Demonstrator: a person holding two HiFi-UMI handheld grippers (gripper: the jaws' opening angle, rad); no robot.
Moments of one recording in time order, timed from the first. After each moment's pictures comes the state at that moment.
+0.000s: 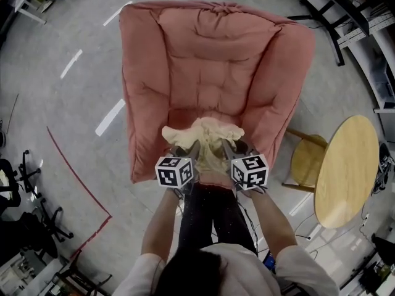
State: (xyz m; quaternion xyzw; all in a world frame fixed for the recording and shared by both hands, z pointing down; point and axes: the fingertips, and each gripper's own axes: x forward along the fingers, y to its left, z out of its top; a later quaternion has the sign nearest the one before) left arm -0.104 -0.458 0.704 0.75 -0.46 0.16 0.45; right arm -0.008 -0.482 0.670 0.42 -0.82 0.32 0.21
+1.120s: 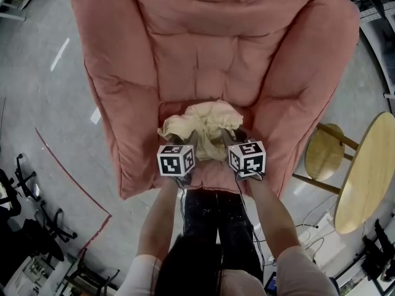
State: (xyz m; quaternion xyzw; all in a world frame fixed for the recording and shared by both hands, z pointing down) left arm -0.117 -0.487 0.882 0.71 -0.45 0.25 0.48; right arm -0.011 -0.508 0.856 0.43 -0.77 0.38 0.27
